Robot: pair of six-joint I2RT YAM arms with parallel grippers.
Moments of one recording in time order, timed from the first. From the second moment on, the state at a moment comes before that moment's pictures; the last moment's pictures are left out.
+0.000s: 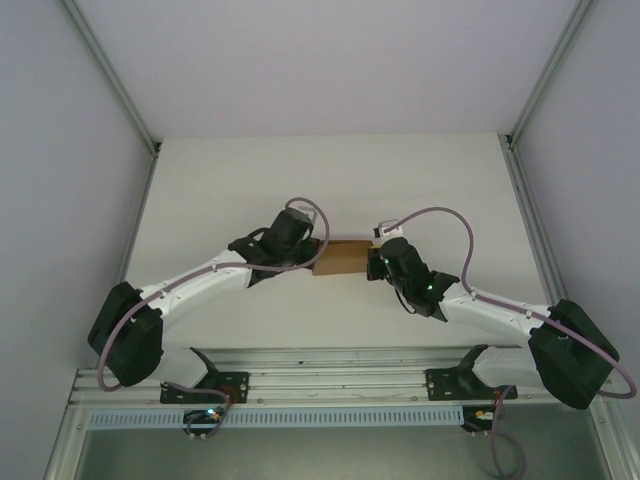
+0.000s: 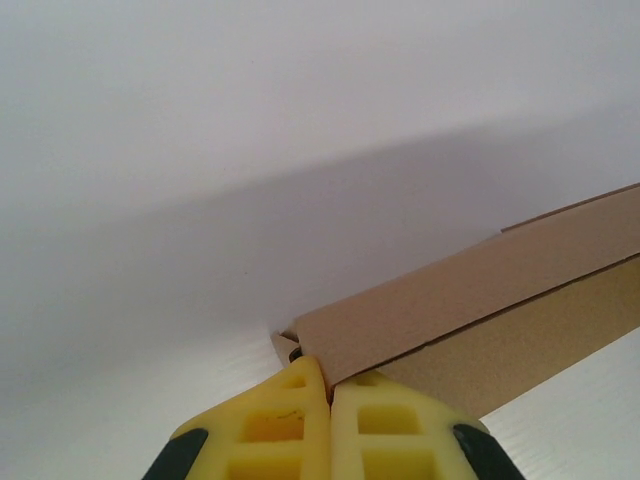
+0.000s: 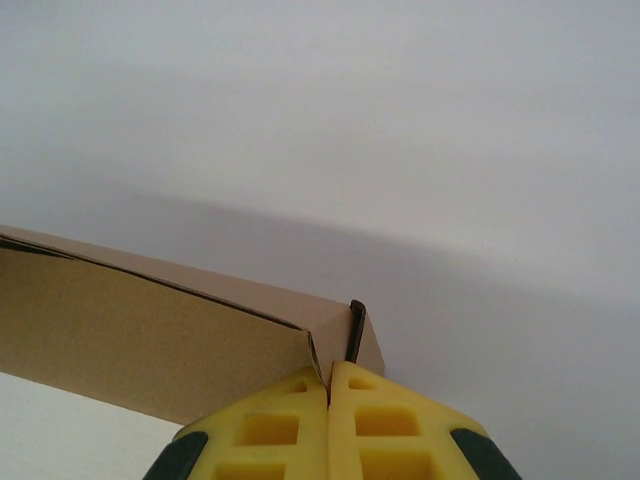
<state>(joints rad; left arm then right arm) -0.83 1.43 0.94 -0.35 -0.12 -0.46 0.70 1.24 0.54 0.12 0.31 0.37</state>
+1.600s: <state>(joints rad) -0.96 1.43 0.85 -0.22 -0.32 -0.55 0.53 1.20 0.63 -0.15 0.13 0.67</state>
